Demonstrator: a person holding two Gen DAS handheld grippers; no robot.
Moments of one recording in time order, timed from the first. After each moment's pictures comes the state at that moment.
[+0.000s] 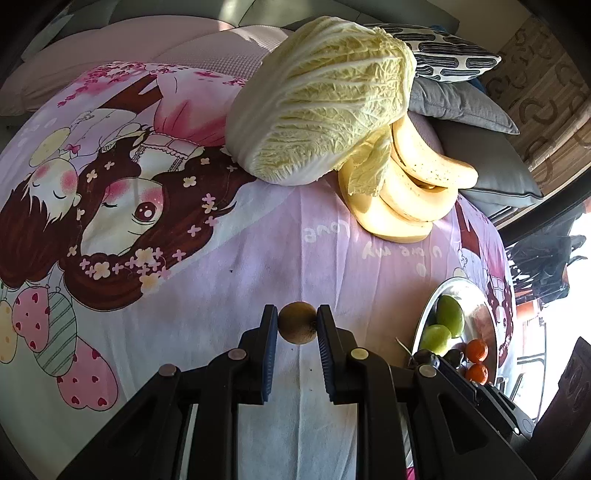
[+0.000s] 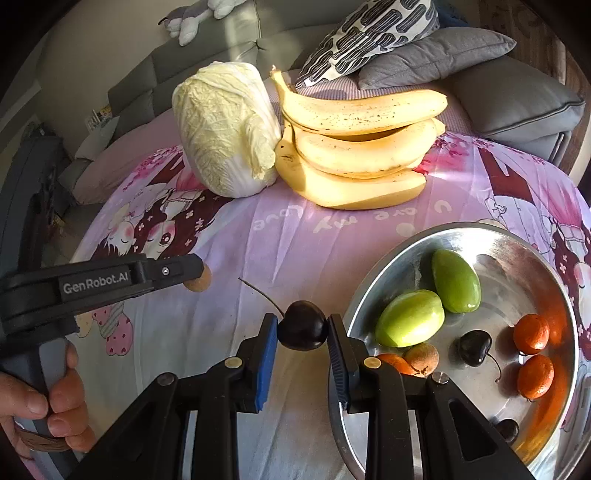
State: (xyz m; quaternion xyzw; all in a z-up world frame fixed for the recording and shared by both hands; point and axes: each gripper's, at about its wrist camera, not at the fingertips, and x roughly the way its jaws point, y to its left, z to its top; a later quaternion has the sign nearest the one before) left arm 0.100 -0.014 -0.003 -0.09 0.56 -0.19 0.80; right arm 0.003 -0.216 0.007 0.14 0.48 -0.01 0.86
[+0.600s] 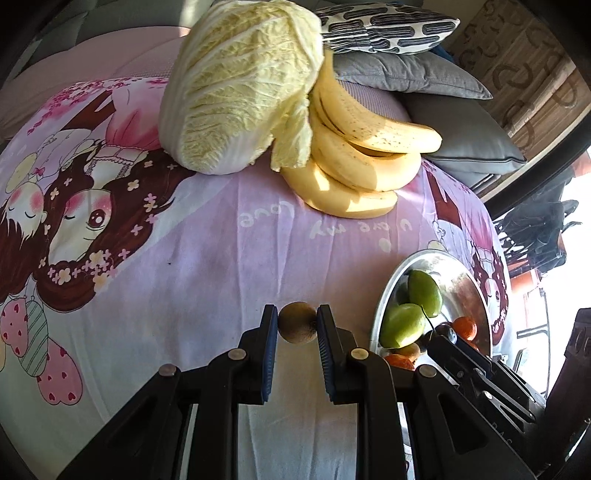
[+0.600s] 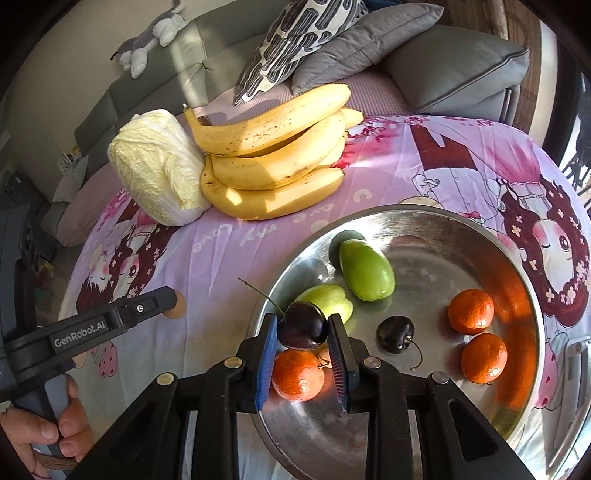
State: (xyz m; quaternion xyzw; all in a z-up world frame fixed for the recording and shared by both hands) left arm 0.082 -0.063 0.003 -0.05 0.56 -0.24 0.79; right arm -0.021 -0.284 0.008 0.21 0.48 -0.07 0.85
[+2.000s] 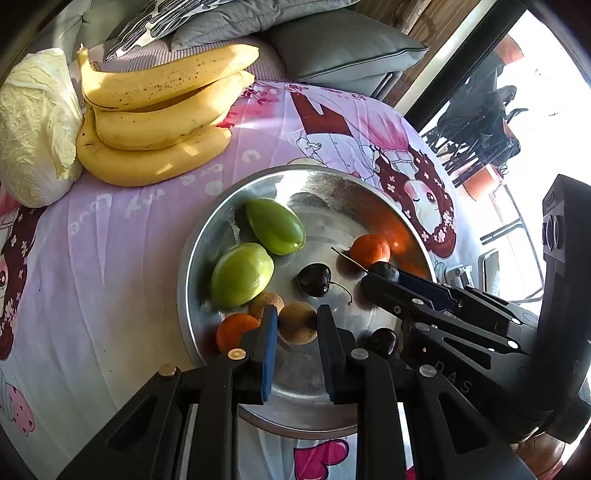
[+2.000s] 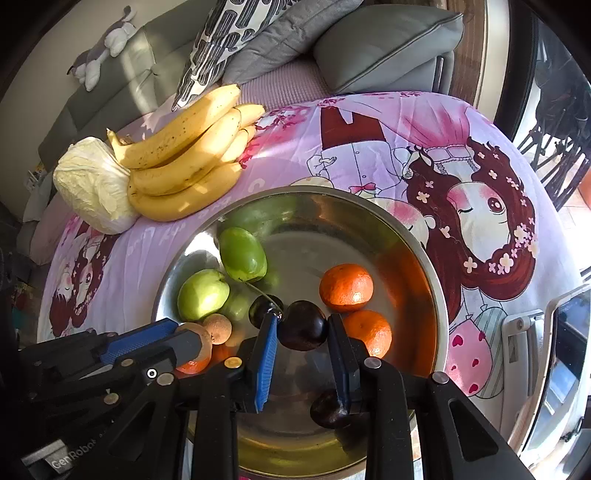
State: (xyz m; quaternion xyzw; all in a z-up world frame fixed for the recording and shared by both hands) left arm 0.016 -0.179 0.009 0.07 0.56 -0.38 0.73; right arm -0.063 -0.349 -0.003 0.22 0.51 -0.13 0.82
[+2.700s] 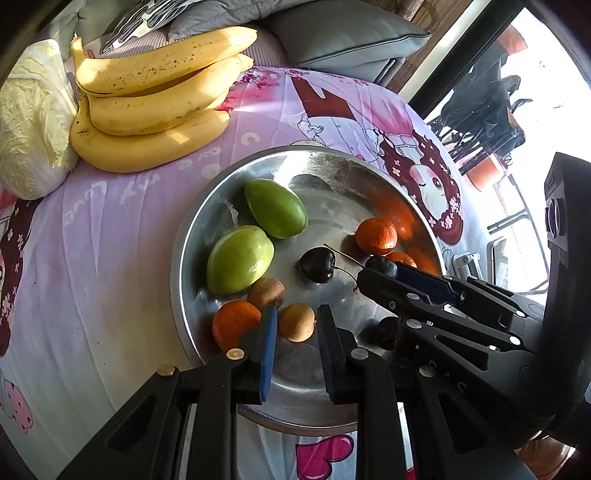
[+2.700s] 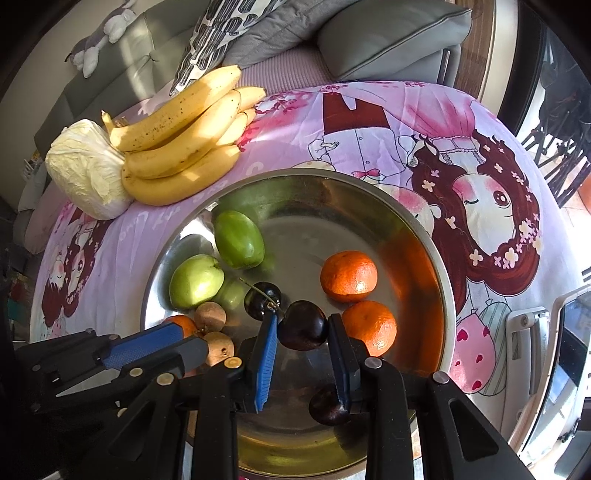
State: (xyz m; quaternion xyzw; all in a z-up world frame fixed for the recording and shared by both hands) left arm 0.010 -0.181 0.000 0.09 0.58 -0.37 0.72; right arm -0.059 -0.346 -0.013 0.20 0.53 -0.13 0.81
